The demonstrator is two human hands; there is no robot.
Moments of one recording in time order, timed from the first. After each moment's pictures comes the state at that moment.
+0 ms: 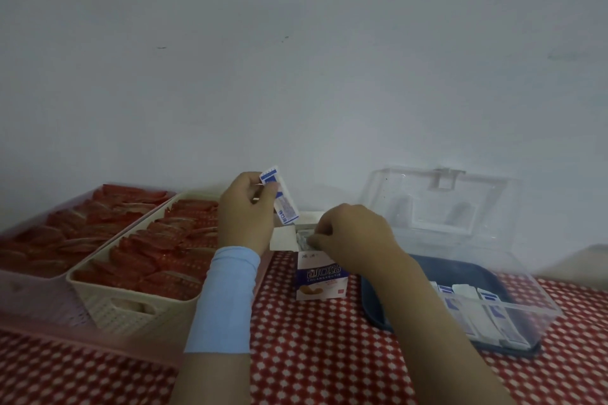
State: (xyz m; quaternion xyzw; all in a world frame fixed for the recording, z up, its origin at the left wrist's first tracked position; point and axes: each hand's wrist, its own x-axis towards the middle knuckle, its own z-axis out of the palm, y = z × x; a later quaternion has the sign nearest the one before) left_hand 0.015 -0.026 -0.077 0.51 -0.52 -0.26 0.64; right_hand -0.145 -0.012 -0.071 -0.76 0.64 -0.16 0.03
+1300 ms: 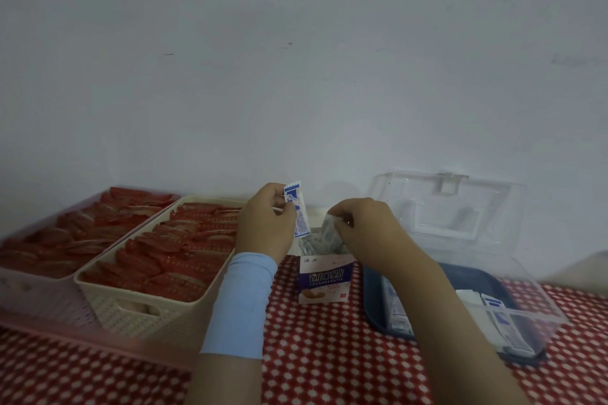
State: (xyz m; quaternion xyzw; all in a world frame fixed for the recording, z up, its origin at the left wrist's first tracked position) left_hand 0.003 -0.032 -0.086 0.55 -0.59 -0.21 0.55; right_hand -0.162 -0.010 -0.065 -0.73 0.61 -0.28 0.08
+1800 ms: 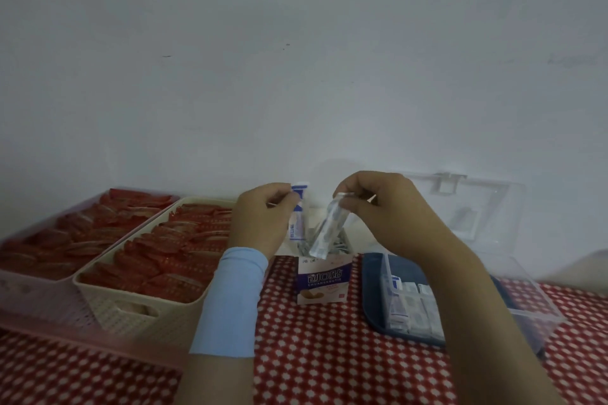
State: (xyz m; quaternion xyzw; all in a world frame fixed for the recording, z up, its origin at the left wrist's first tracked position) left_hand 0.006 -0.020 -0.071 0.50 -0.59 -0.25 0.58; right_hand -0.183 0.011 -0.032 -0.76 0.50 -0.40 0.11
